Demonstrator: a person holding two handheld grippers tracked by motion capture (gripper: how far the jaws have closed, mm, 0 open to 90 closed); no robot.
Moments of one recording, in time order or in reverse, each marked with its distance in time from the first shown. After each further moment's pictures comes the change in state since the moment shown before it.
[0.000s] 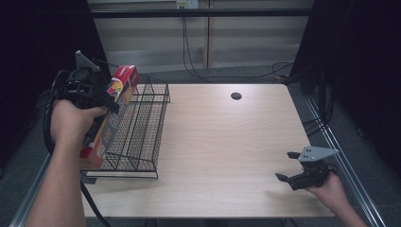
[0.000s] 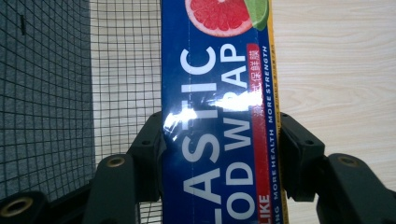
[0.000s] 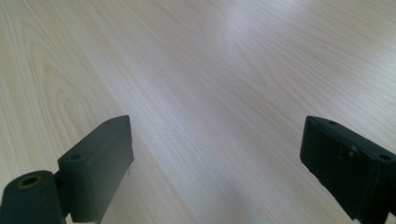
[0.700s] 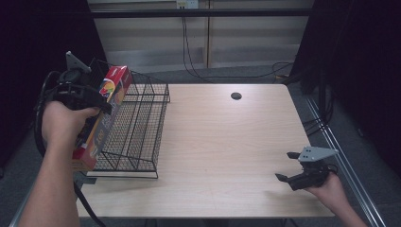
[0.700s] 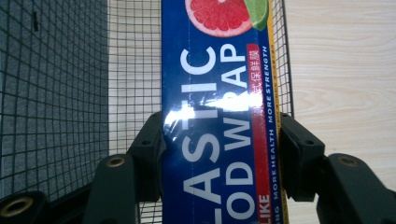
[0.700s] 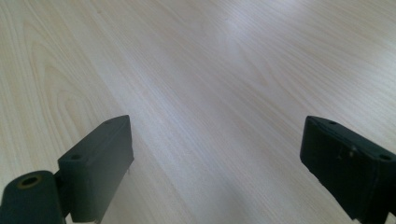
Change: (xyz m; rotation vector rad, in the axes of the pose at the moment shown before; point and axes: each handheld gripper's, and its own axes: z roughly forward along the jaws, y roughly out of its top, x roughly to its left) left arm 0.017 -0.004 -0.003 -0.004 0.022 -0.030; right arm 0.001 0.000 0.000 0.001 0.002 -0.001
